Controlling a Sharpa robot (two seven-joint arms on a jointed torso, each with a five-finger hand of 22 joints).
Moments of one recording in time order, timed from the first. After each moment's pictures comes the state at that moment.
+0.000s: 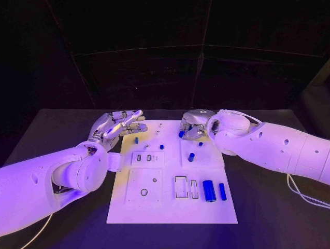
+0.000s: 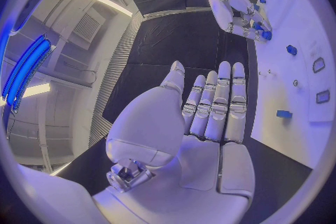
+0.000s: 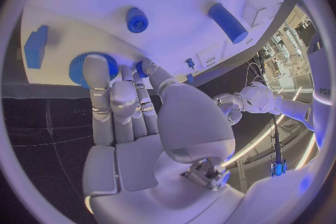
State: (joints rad) left arm 1.15 -0.88 -0.01 1.67 0.03 -0.46 0.47; left_hand 1.37 0.11 -0.13 0.07 0.04 0.90 0.22 0.13 0.07 0.97 0.17 0.15 0.07 1.07 0.13 0.20 0.18 0.17 0.97 0.24 0.19 0.07; right arm 1.22 -0.61 0.02 1.27 -1.66 -0.12 -0.16; right_hand 1.27 0.06 0.22 -0.21 0.15 1.03 0.16 0.07 0.07 1.13 0.09 0.07 0.07 1.47 0.00 1.12 0.96 0.16 1.29 0.10 1.04 0.65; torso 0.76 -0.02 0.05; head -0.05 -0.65
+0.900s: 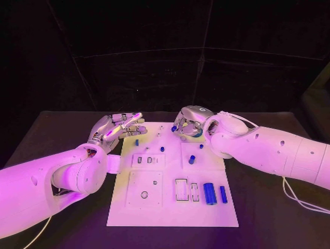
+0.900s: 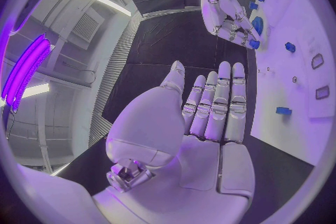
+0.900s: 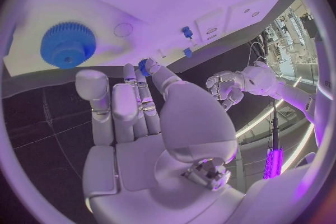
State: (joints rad) left arm 1.15 -0.89 -0.01 1.66 0.03 -0.46 0.46; left_hand 1.37 0.11 -0.13 0.06 0.04 0.90 0.22 0.12 0.07 0.97 0.18 0.14 0.07 1.07 0.13 0.19 0.19 0.17 0.97 0.24 0.19 0.07; right arm 1.22 -0.58 0.02 1.27 -1.56 -0.32 -0.17; right_hand 1.25 0.04 0.28 -0.16 0.16 1.10 0.13 0.08 0.08 1.20 0.07 0.08 0.07 1.47 -0.01 1.19 1.03 0.15 1.32 0.09 1.15 0.78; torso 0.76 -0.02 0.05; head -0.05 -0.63
